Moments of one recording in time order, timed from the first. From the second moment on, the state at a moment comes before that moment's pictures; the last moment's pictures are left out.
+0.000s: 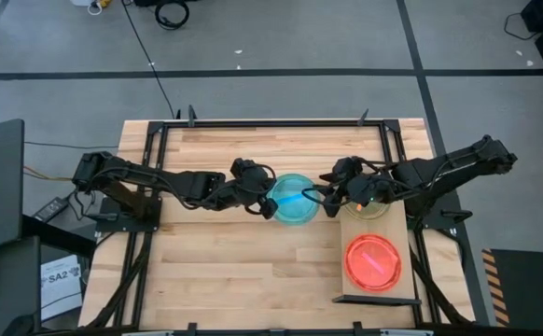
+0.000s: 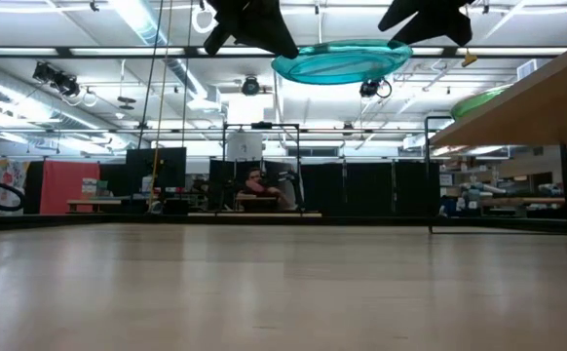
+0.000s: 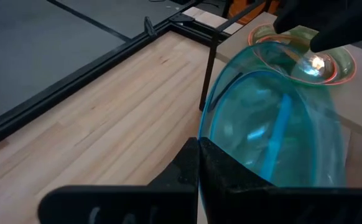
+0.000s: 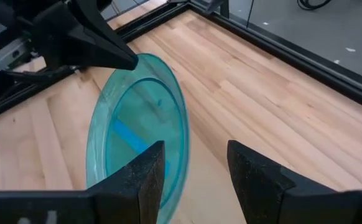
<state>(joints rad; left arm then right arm) -0.15 1.56 1.26 -0.30 -0.62 -0.50 0.27 1.14 1.05 -0.61 0.60 0.69</state>
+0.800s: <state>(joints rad) -0.15 1.56 1.27 -0.27 -0.62 -0.50 0.27 1.19 1.05 -0.57 0.58 0.65</state>
